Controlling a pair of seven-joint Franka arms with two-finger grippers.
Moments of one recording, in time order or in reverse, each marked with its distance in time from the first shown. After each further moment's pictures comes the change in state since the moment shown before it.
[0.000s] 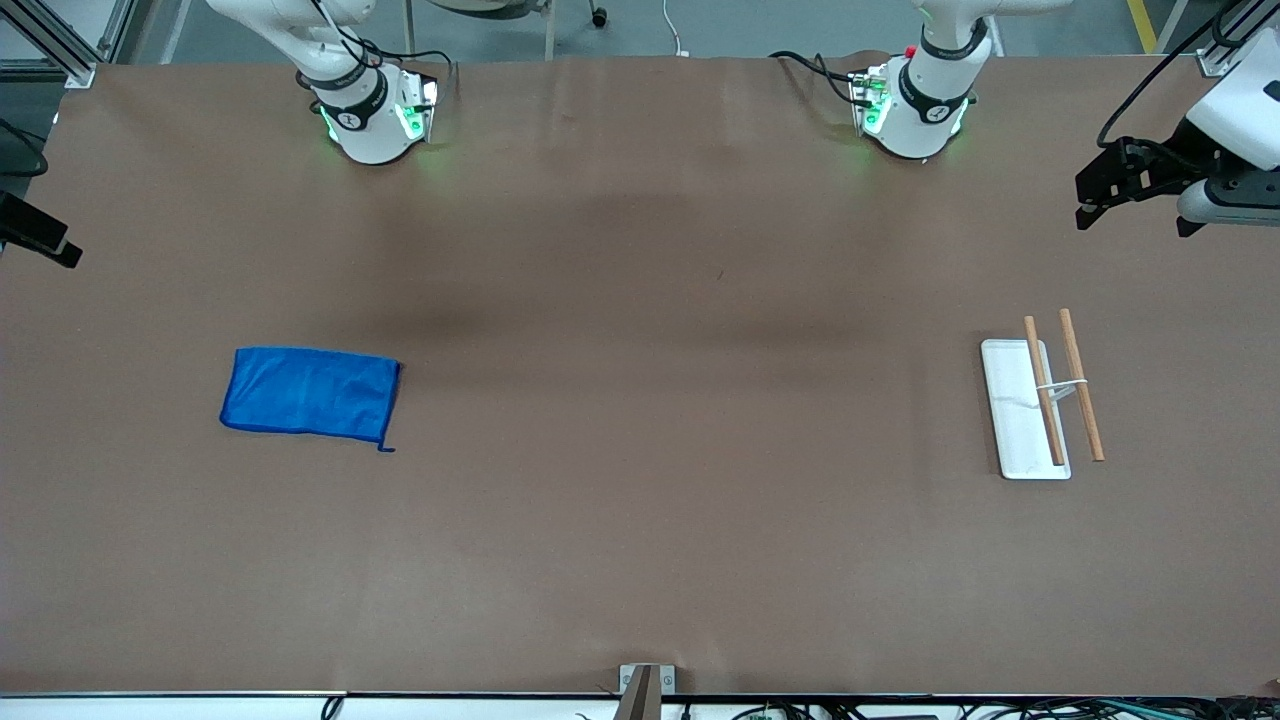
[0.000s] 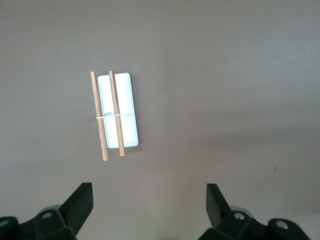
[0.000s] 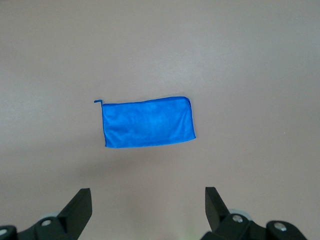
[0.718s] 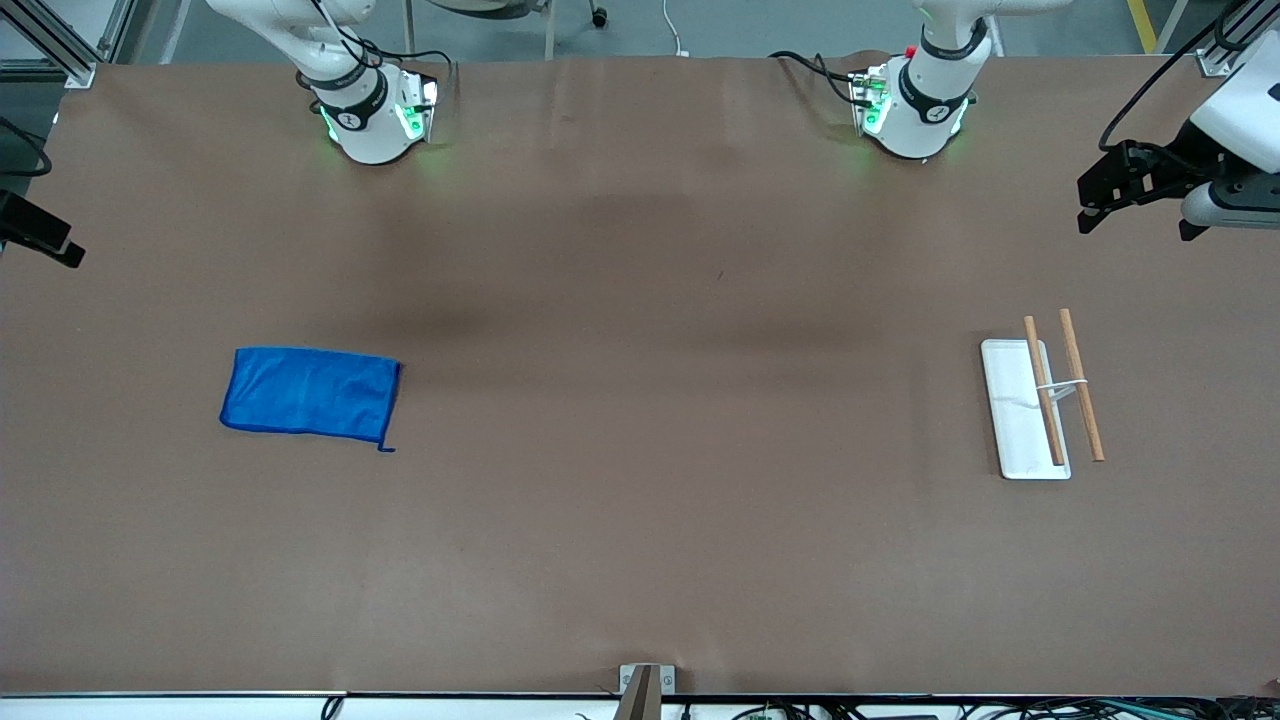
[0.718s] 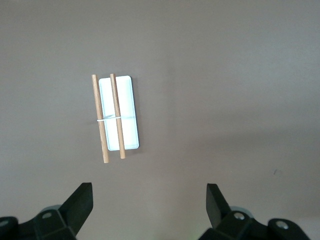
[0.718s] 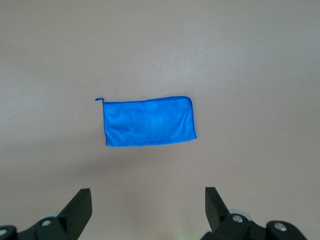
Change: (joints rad) left arm 0.007 0.007 0.000 0.014 0.000 0.004 0.000; right arm 0.008 0.004 0.012 -0.008 -0.005 -0.006 -0.005
